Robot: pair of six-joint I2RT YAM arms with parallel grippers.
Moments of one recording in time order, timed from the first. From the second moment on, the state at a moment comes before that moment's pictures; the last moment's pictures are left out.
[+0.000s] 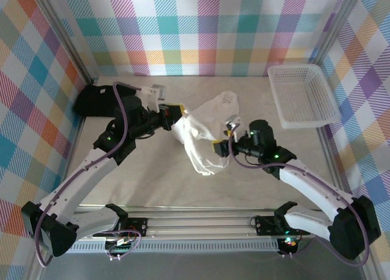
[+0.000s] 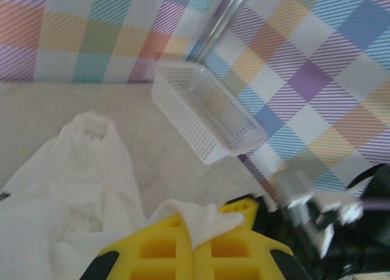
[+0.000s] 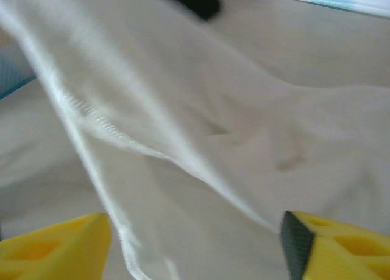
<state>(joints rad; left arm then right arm) -0.55 1.13 1.13 -0.19 0.33 -0.45 0.61 1.10 0.71 -0.06 -0.36 0.04</state>
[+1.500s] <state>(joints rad) -0.76 1.49 1.06 -0.33 0.12 -0.34 0.23 1.21 0.80 -0.20 -0.24 0.43</state>
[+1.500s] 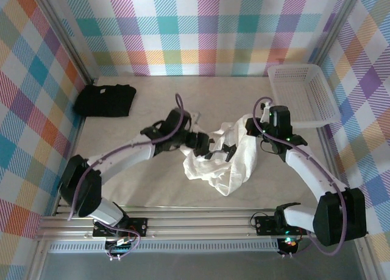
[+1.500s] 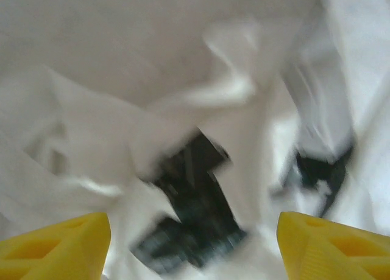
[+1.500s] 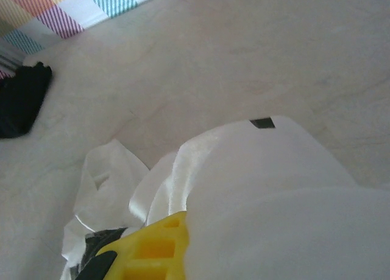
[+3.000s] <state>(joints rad) -0.68 1.11 1.22 -0.57 0.14 -0.27 0.25 1.12 0.78 -0.25 -0.26 0.32</state>
